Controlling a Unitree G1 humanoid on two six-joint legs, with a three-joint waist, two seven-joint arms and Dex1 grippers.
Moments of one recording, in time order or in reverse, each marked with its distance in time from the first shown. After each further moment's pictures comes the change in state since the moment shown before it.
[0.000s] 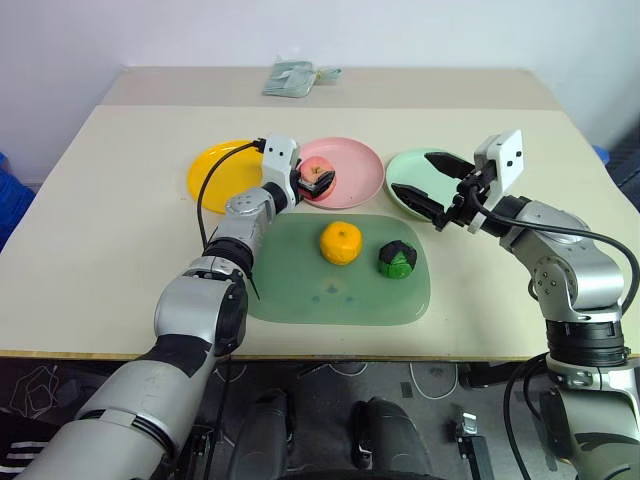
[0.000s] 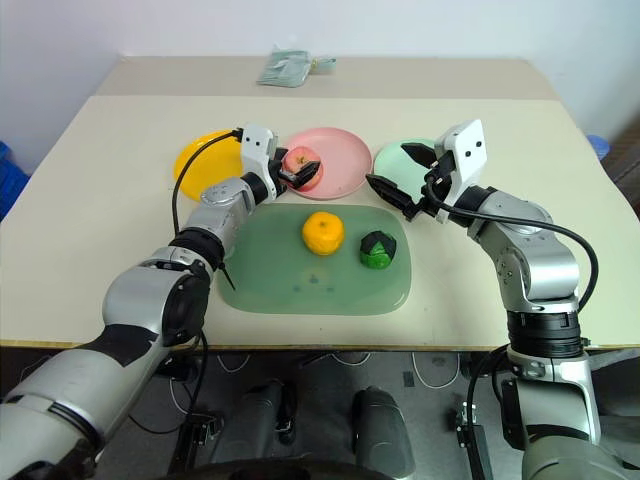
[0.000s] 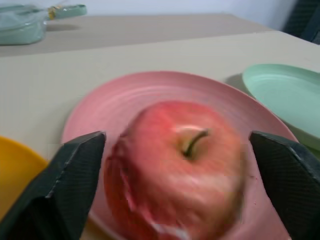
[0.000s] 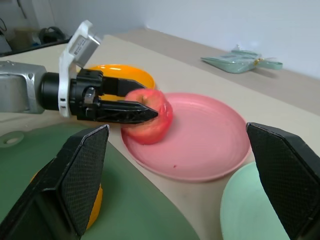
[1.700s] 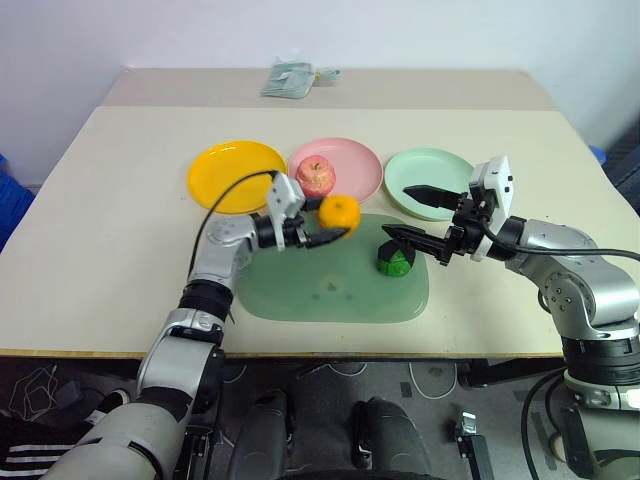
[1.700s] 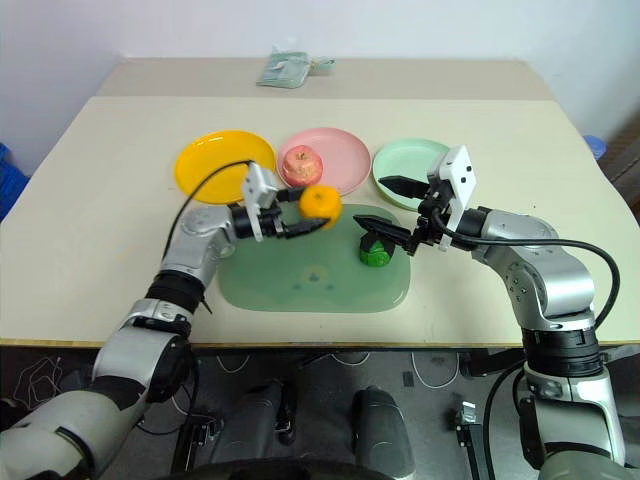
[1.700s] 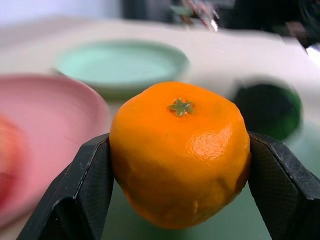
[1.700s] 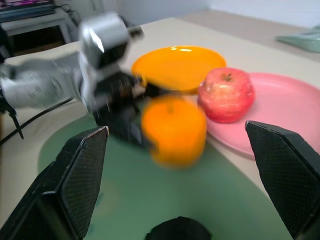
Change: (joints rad) left arm 0.405 0.121 -0.102 -0.745 -0.166 0.170 -0.522; right arm 0.080 -0.050 0.013 -0.087 0.106 0.062 0.149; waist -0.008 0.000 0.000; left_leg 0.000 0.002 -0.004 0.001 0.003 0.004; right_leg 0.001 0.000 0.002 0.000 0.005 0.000
